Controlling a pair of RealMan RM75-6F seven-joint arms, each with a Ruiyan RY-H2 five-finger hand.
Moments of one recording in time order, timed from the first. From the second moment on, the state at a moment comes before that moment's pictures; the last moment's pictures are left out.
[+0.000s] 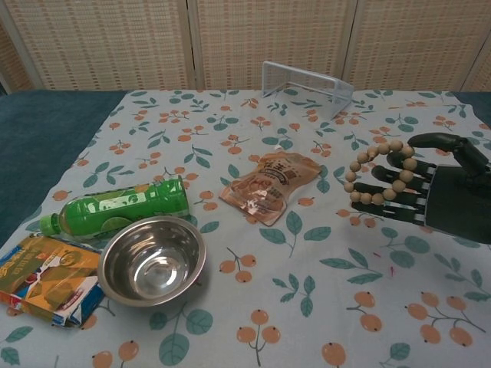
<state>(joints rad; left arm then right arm) -0.22 -1.24 -0.03 -1.47 1.47 1.34 -0.05 0.01 -1.71 1.05 -1.28 -0.45 -0.62 0.17</state>
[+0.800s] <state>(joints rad) -0.22 -1.24 -0.03 -1.47 1.47 1.34 -0.04 0.00 -1.71 1.04 -1.31 -0.47 -0.57 -0.02</state>
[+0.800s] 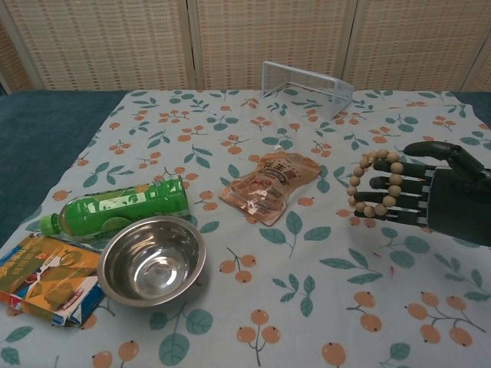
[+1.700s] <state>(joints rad) -0.22 -1.24 -0.03 -1.47 1.48 1.34 -0.04 0.04 -1.72 1.03 -1.19 -0.38 -0.78 -0.05</state>
